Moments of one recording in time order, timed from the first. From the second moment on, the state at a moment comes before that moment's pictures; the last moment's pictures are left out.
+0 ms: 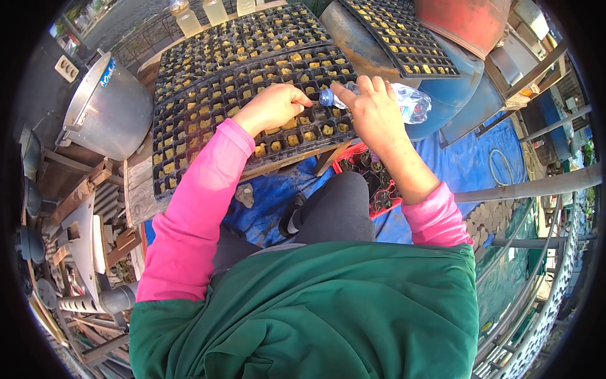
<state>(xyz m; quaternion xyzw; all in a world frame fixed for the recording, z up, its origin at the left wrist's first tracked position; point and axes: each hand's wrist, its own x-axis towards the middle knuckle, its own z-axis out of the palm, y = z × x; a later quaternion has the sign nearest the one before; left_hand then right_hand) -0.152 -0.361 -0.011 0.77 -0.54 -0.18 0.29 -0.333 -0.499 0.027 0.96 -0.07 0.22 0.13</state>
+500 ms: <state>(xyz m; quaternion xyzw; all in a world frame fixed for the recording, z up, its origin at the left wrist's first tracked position) -0.145 -0.352 -0.012 0.77 -0.54 -0.19 0.29 -0.327 -0.487 0.029 0.97 -0.06 0.20 0.13</state>
